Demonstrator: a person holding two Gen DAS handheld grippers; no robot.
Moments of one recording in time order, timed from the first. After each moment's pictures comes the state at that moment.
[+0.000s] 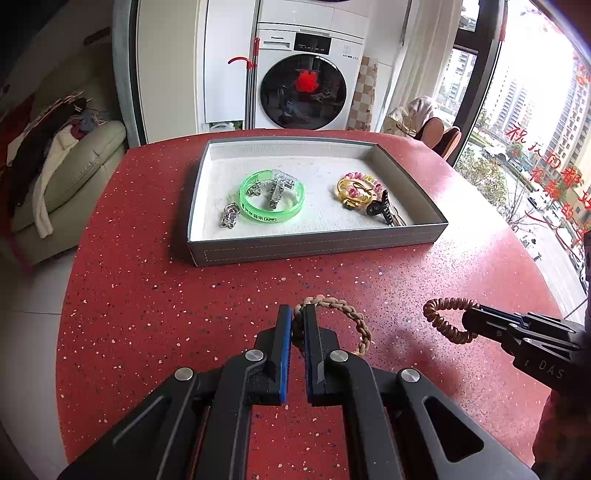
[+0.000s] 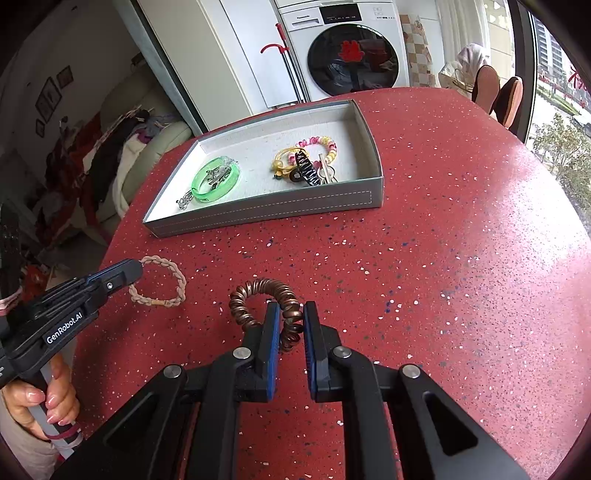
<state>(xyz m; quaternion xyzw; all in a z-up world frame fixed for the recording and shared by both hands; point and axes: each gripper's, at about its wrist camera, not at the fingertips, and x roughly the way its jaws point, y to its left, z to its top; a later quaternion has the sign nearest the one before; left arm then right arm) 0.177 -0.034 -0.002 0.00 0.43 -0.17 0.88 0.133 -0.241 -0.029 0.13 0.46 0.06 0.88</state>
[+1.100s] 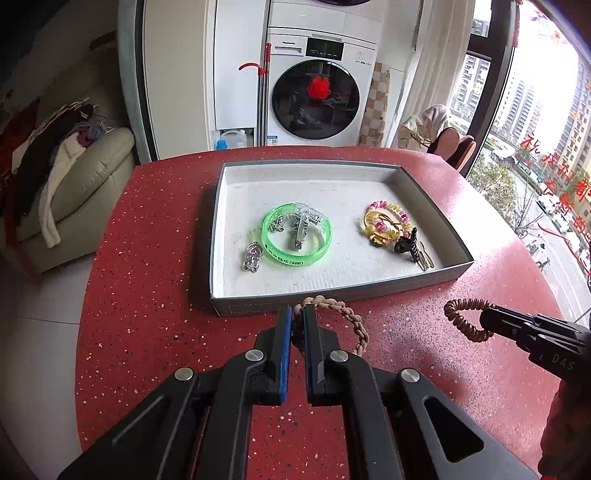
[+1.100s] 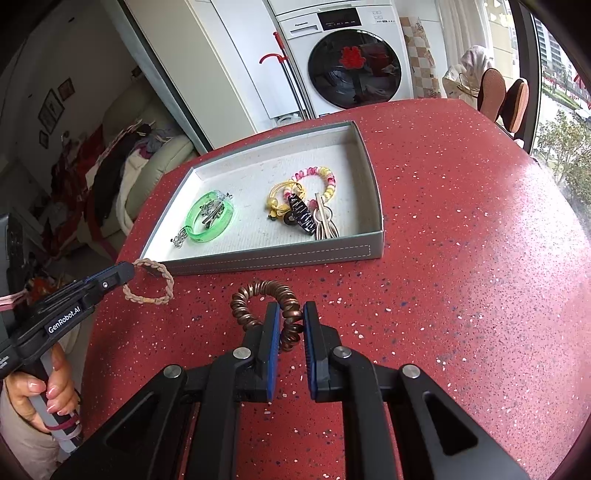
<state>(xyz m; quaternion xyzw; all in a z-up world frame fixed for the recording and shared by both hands) 0.226 -0.026 0.015 0.00 0.43 -0.15 0.89 0.177 -0.263 -0.012 0.14 0.44 0.07 0.88</state>
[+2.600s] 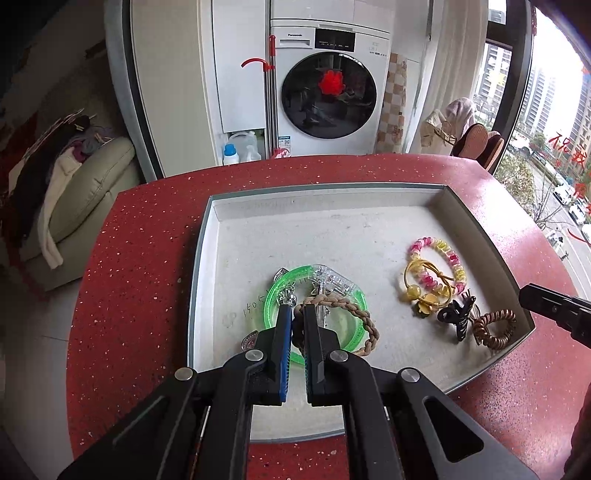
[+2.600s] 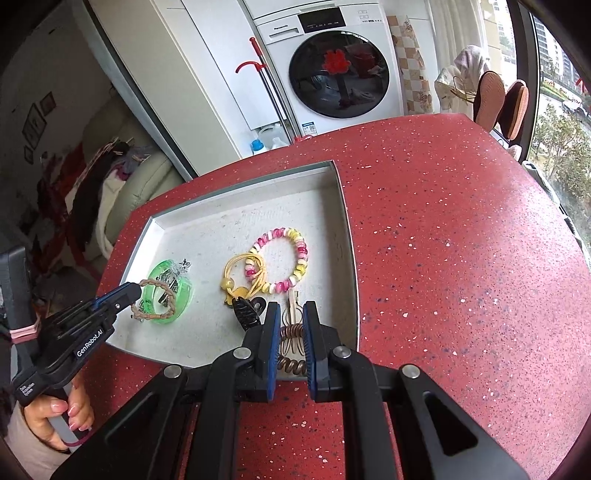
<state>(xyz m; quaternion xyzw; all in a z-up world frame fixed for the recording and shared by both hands) 0.317 -0.060 -0.009 0.04 0.43 -0.12 0.89 0.266 -0.288 -0.017 0.16 0.45 0.05 0.88</state>
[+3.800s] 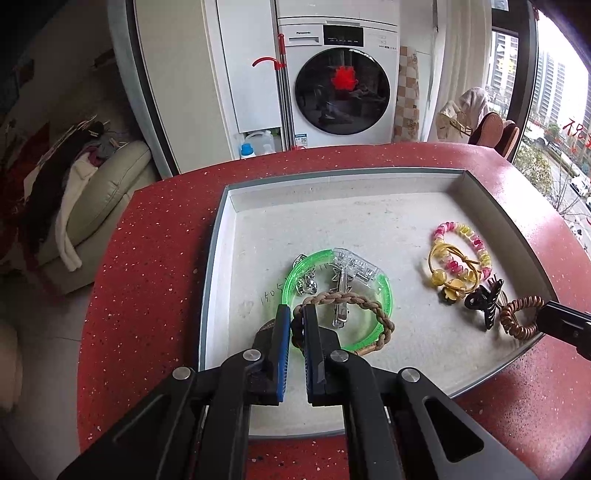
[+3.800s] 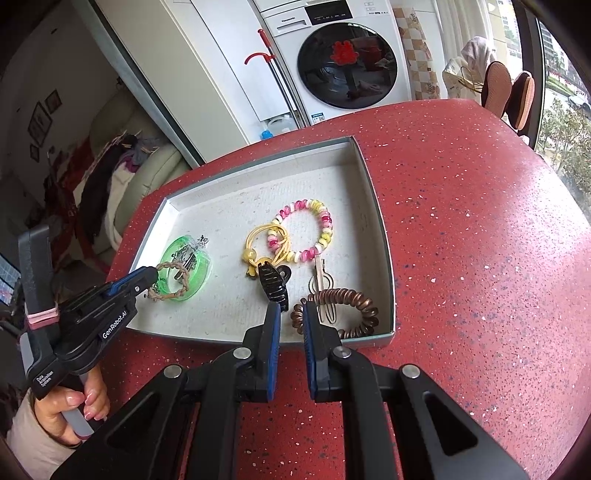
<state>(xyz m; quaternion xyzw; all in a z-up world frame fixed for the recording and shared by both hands) 0.312 -0.061 -0.022 0.07 0.43 -0.08 0.90 0.253 -0.272 -0.028 0.16 0.45 0.06 0.87</state>
